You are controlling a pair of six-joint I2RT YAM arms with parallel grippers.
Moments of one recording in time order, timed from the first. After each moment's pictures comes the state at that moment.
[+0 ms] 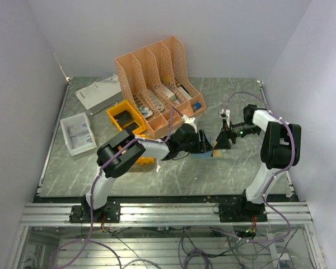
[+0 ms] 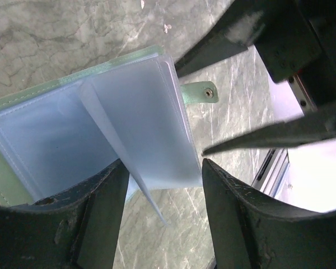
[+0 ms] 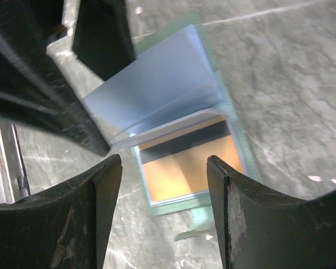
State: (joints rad) left arm -0.95 2.10 1.20 0.45 0.14 -0.89; right arm -0.12 1.91 1.23 -0.98 -0.97 -1.14
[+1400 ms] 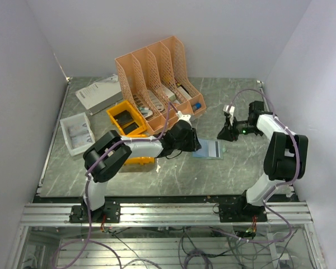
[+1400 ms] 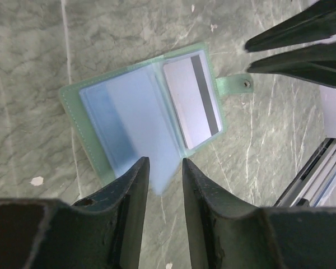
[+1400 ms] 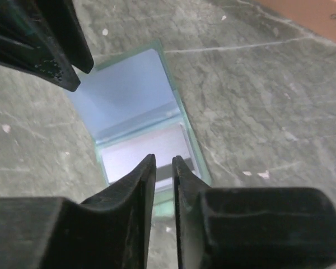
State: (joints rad) left arm -0.93 1.96 1.16 0.23 0.04 -0.76; right arm -0.15 1.68 1.08 -0.74 -0.98 -1.19
